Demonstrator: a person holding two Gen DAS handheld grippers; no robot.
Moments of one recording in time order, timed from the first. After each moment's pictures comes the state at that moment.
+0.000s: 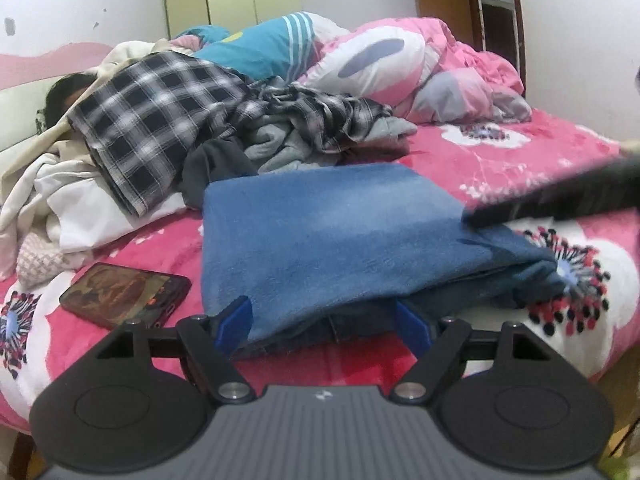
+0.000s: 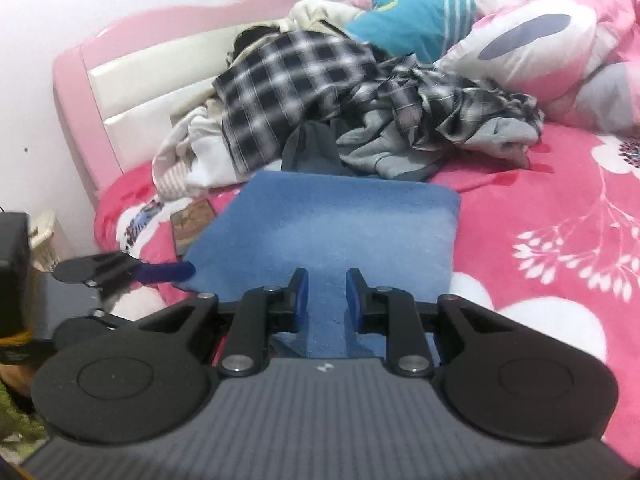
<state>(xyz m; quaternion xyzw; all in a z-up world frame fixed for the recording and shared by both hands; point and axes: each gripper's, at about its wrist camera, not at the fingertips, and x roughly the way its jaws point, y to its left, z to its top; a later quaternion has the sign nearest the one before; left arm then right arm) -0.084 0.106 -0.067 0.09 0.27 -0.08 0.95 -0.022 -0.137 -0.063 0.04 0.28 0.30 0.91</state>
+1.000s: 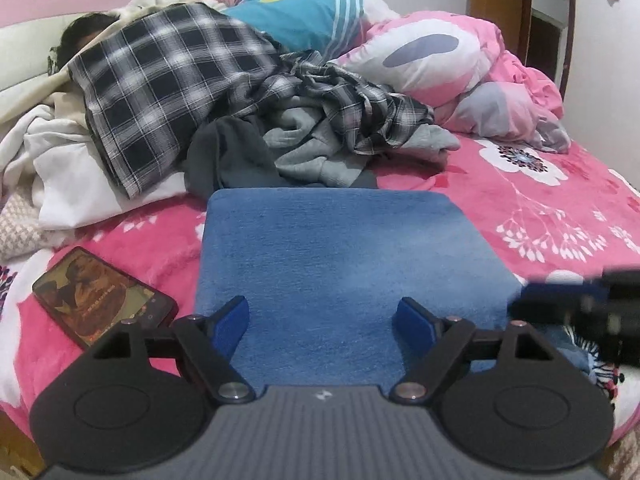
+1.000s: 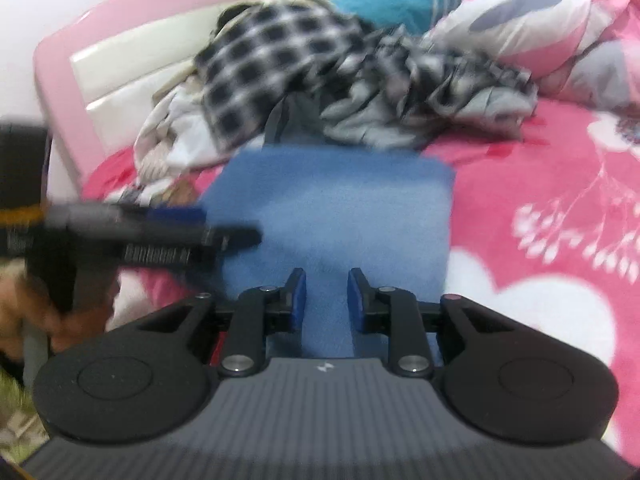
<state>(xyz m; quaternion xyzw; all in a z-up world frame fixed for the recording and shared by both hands) -0.007 0.106 -0.056 0.01 0.33 -0.05 0.94 -0.010 -0.137 -0.058 0.05 0.29 0.27 0.92</state>
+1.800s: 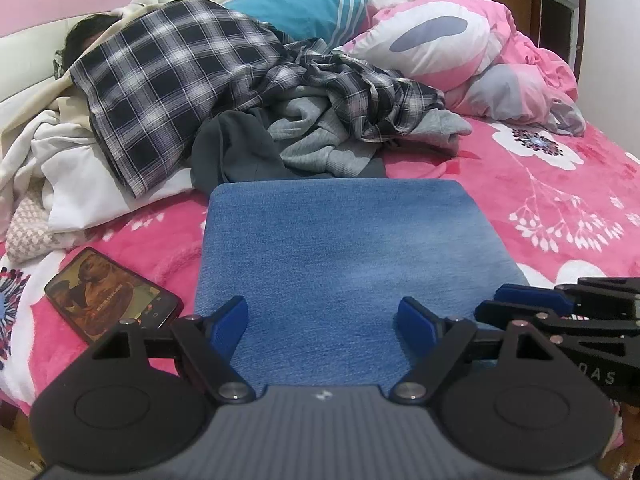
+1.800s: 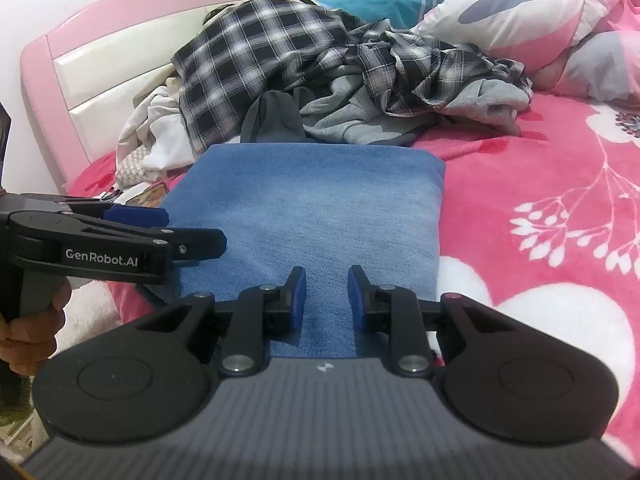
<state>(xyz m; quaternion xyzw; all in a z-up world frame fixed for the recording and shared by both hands) -0.004 0.092 -0.054 0.04 0.35 -0.02 0.94 0.010 -0.134 -0.091 0.05 0.29 0.27 0.92</state>
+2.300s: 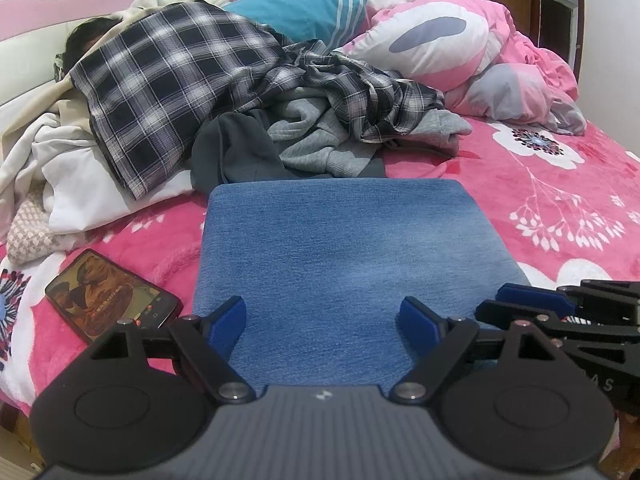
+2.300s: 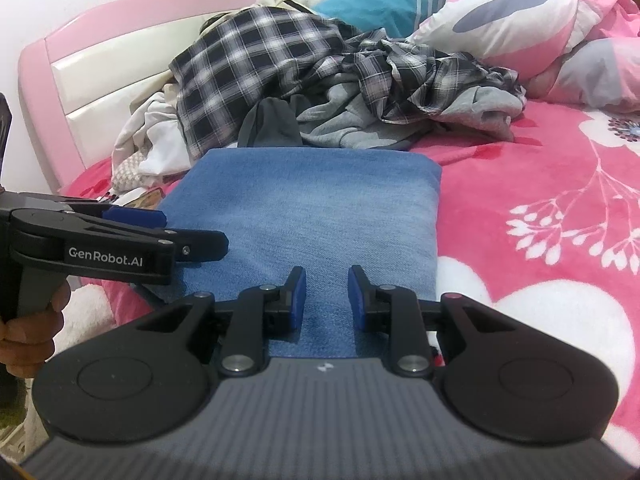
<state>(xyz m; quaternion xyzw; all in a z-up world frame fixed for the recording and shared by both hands) -0.004 0.090 -0.056 0.04 0.34 -0.02 0.94 0.002 -0.132 -0.094 0.05 0.28 0.26 0.92</state>
